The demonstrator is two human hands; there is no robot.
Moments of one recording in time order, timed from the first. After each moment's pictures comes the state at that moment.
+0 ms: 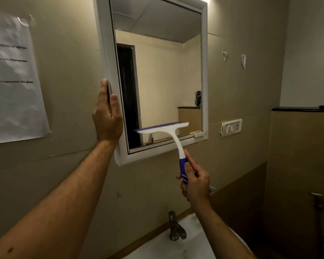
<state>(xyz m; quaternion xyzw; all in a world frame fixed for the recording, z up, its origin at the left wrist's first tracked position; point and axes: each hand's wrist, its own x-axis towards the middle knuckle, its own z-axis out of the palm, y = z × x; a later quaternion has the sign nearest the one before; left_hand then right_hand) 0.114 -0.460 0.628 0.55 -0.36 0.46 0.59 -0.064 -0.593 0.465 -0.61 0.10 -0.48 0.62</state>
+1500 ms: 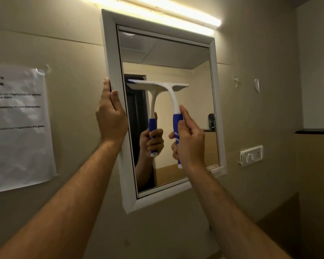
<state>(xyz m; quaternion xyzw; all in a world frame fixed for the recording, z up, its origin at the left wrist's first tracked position) 0.129 -0.472 0.735 0.55 -0.34 0.49 0.58 0.000 -0.590 0.663 -0.58 -0.03 -0.57 0.58</state>
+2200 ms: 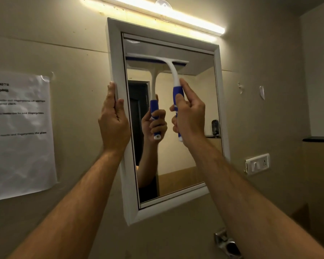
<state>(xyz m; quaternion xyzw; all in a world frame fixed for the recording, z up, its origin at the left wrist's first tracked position) 0.131 -0.471 0.734 0.51 -0.39 0.51 0.58 0.016 -0.598 0.743 -0.56 -0.09 -0.61 0.56</state>
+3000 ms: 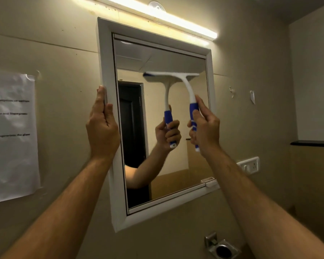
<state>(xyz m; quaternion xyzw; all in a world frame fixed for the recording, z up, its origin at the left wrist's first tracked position) 0.123 -0.470 0.728 0.51 -0.37 0.53 0.57 0.002 -0.674 0.717 -0.59 -0.06 -0.60 0.54</state>
